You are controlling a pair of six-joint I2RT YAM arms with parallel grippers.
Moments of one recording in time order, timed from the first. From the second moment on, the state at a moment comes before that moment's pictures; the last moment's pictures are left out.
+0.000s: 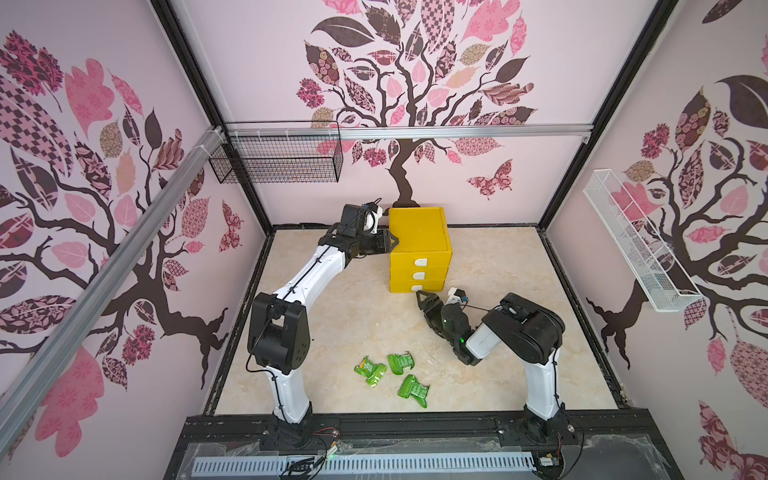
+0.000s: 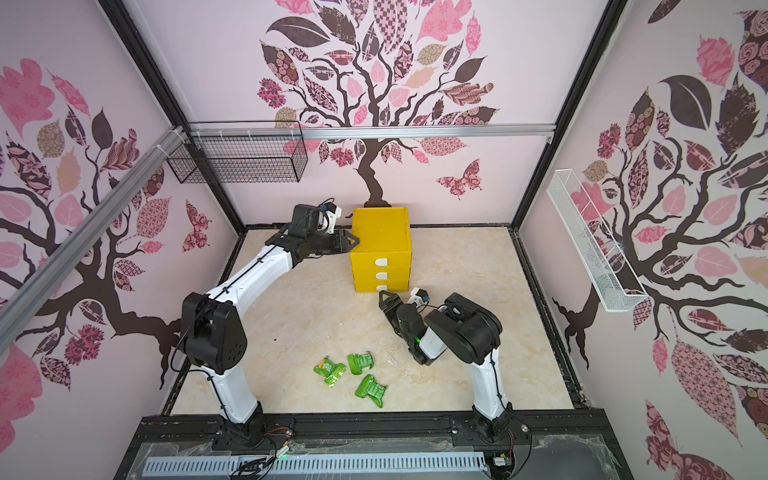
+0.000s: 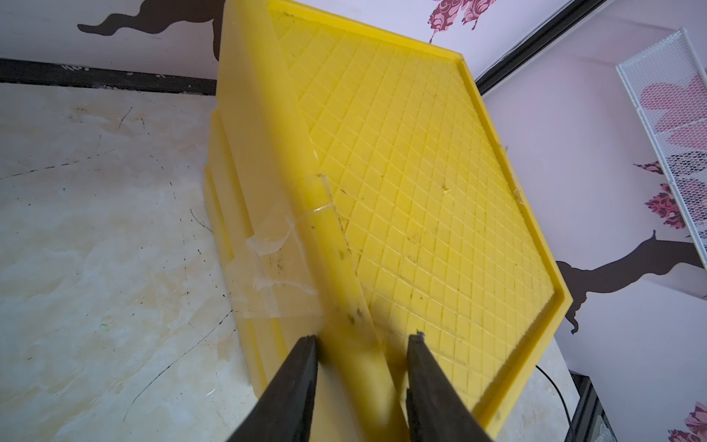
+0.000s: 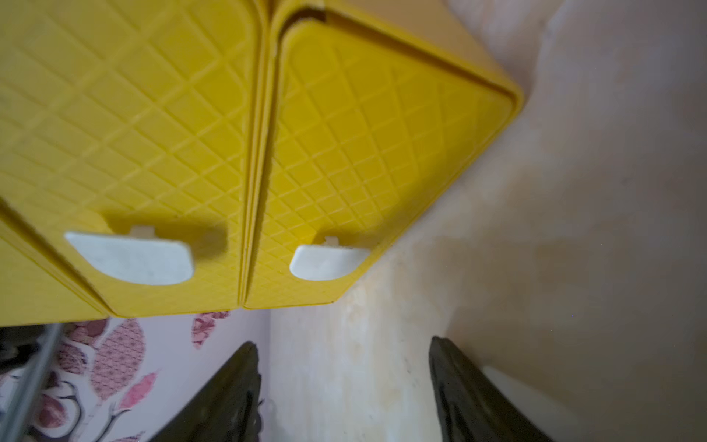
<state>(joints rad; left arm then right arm) -0.34 1.85 1.62 -0.42 0.44 -0.37 0.70 2.05 0.62 1.20 0.20 1.44</state>
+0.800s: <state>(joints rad) -0.34 1.85 1.62 -0.42 0.44 -0.37 0.70 2.20 0.77 1.25 0.34 1.71</state>
